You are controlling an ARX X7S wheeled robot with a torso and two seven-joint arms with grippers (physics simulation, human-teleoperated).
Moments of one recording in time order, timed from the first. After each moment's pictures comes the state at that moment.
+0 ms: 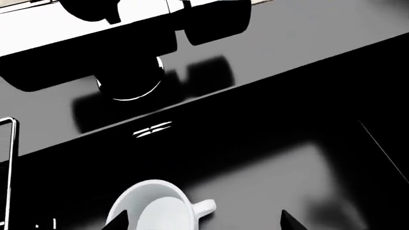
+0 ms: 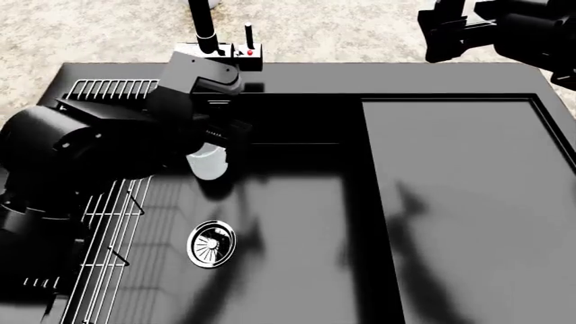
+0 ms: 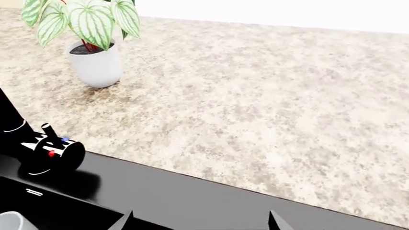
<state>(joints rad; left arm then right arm) -1.26 -0.36 0.49 -0.21 -0.86 -1.27 -0.21 1.74 0.84 -1.01 0.23 1.49 0.79 0.21</state>
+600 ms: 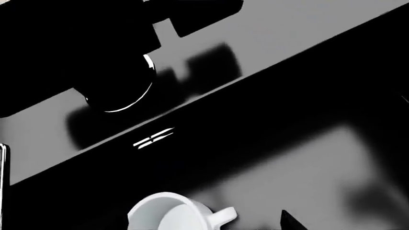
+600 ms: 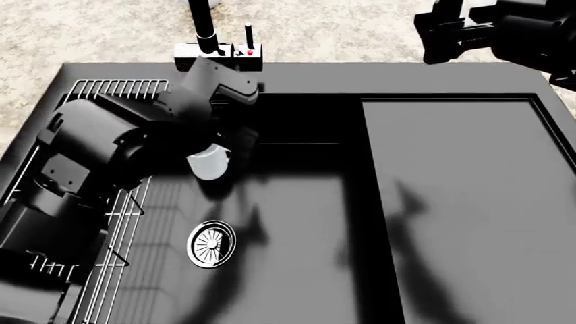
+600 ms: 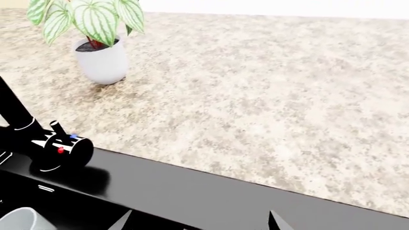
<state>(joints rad) -1.33 -0.32 0.69 -0.35 -0.73 -1.18 -0.13 1.74 0.83 -1.00 0.25 1.52 0.82 0.20</state>
